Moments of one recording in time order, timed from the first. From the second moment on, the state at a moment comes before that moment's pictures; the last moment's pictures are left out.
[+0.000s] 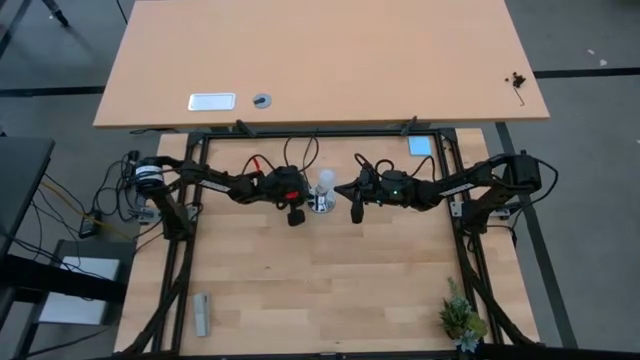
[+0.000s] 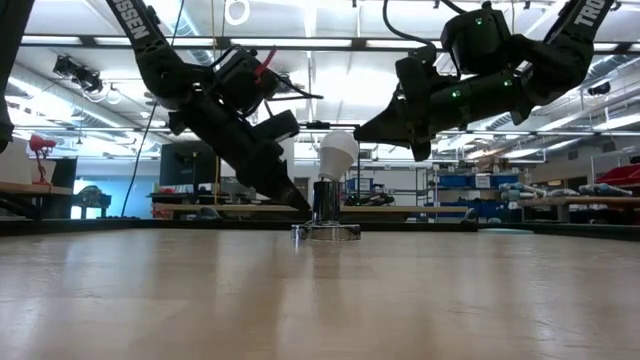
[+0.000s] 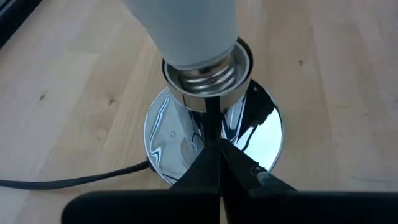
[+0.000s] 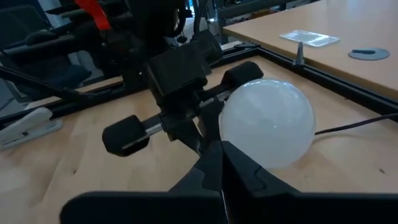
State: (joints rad) left arm 0.25 1.71 0.73 0.32 0.03 0.12; right arm -0.16 1.54 0.52 0.81 0.09 0.23
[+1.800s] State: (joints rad) left arm 0.30 1.59 0.90 0.22 -0.06 0.09; right arm -0.14 1.55 0.88 0.04 0.24 0.35
